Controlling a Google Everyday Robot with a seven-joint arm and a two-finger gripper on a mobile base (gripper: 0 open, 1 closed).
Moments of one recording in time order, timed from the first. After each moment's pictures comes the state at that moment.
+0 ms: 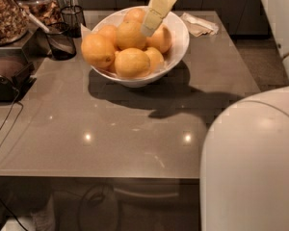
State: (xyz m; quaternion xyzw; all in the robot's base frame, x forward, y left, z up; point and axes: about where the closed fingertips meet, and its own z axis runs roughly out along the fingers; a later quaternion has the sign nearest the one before) arm 0.646 -0.039 1.020 -0.58 0.77 0.10 0.23
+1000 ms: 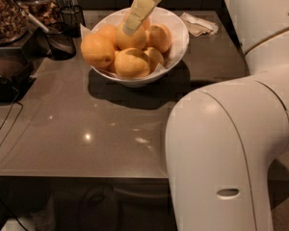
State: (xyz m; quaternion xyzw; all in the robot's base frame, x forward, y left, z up) arm 0.678 -0.006 1.000 -0.55 0.79 0.14 0.22
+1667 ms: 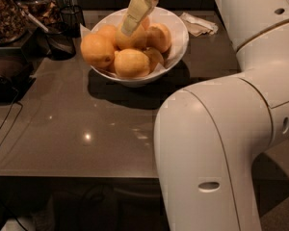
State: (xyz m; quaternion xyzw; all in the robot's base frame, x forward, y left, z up) arm 0.688 0.001 0.991 -0.54 0.81 0.12 0.21
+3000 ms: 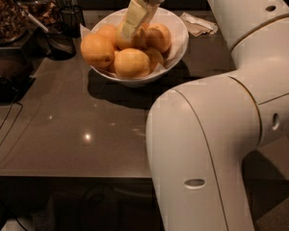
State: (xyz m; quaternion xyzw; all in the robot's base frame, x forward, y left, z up) arm 0.689 0.000 0.974 -0.52 0.83 0.12 0.18
